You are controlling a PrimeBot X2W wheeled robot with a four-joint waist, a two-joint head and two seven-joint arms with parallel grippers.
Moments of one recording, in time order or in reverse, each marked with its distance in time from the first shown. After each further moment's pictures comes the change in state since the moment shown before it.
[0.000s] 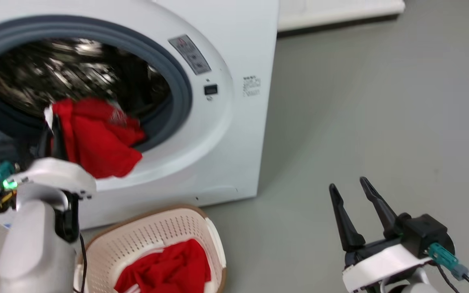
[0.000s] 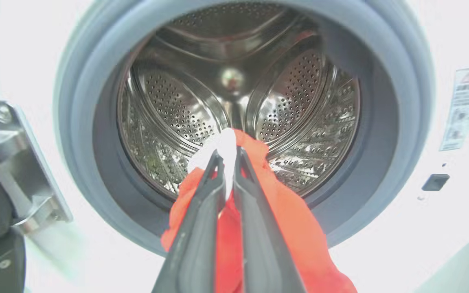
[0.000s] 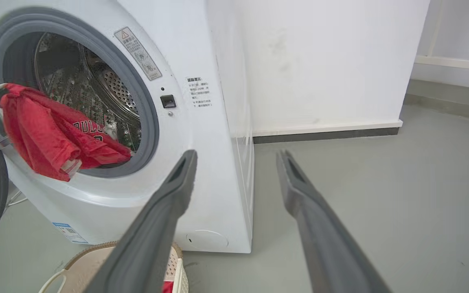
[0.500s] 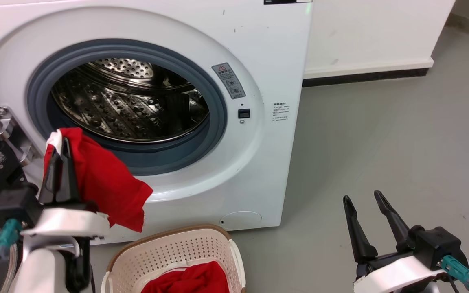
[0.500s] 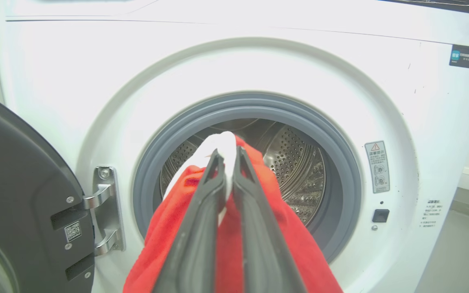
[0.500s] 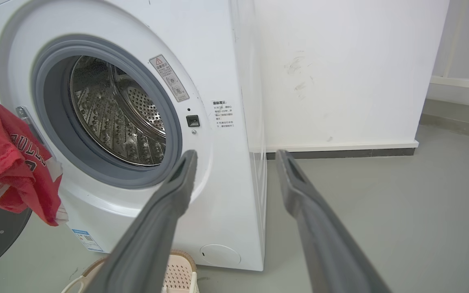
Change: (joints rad) left arm 0.326 -0.070 0.016 -0.489 0.043 -0.002 0.002; right arm 0.077 0.000 -0.056 -0.048 -0.001 0.000 0.031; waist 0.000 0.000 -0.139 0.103
